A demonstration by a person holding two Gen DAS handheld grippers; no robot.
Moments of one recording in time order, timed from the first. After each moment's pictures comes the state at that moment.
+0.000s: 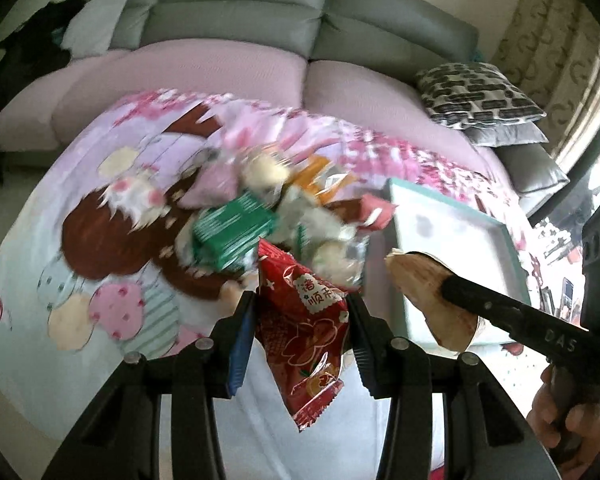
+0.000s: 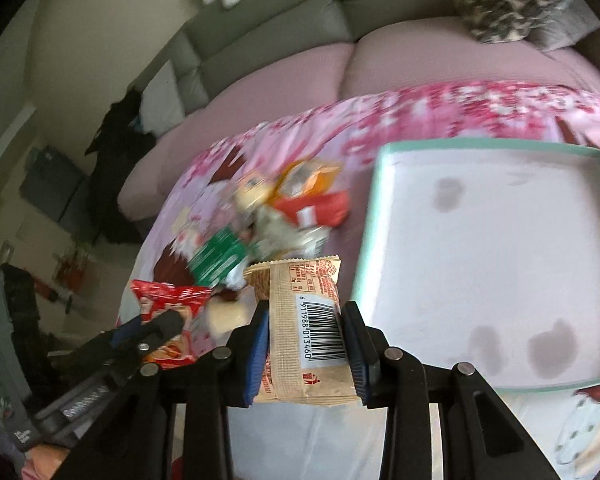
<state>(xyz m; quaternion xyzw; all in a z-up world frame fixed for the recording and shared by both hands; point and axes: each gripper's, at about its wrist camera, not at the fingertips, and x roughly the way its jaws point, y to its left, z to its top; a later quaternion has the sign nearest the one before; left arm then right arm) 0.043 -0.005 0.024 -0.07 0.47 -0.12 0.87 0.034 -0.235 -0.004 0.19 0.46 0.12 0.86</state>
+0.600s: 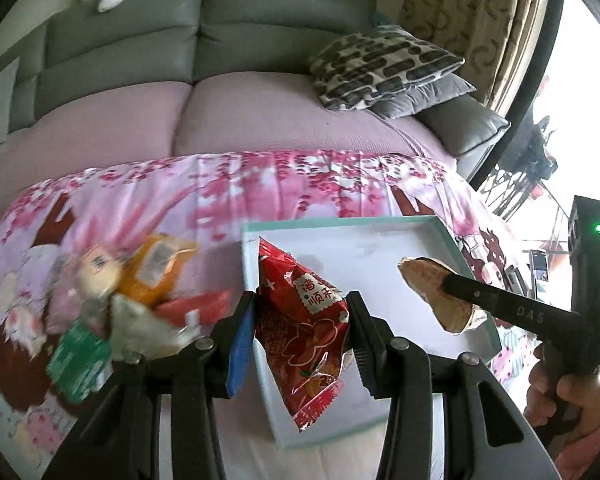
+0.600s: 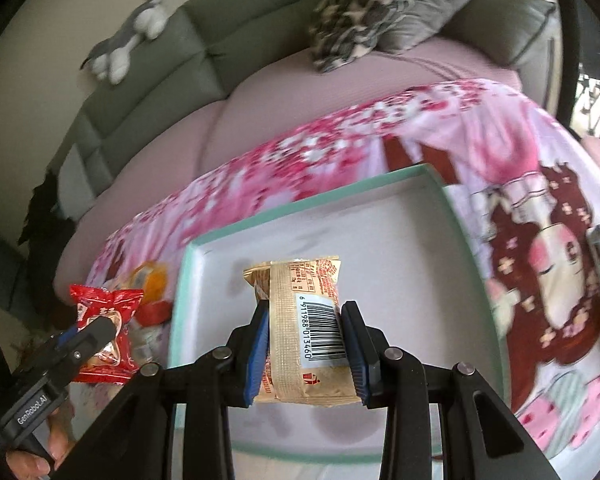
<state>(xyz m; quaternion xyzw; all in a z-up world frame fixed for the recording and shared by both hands) 0.106 -0.154 0.040 0.02 0.44 -0.25 0.86 0.049 -0.399 -0.003 0.23 0.44 -0.05 0.87</state>
